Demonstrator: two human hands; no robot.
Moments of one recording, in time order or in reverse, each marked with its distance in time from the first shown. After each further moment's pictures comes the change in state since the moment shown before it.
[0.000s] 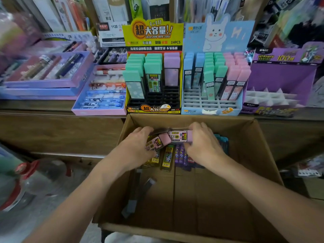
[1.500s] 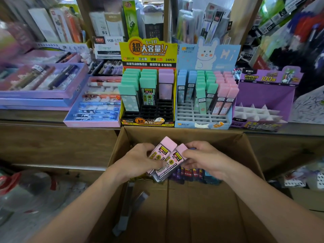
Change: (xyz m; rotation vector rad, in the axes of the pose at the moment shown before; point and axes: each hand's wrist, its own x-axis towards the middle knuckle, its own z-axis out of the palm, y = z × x) left_hand 0.020 0.003 0.016 -0.608 -0.232 -0.052; right_hand 0.005 0.018 -0.026 0.869 -0.460 0.373
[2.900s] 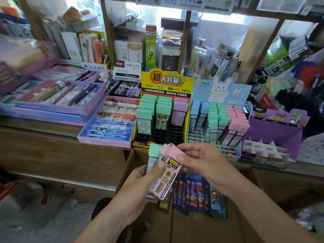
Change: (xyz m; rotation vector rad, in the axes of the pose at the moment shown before) left_hand -0.048 0.019 0.002 -0.931 0.069 0.035; right_hand -0.016 -0.070 0.016 0.043 -0.040 -0.348
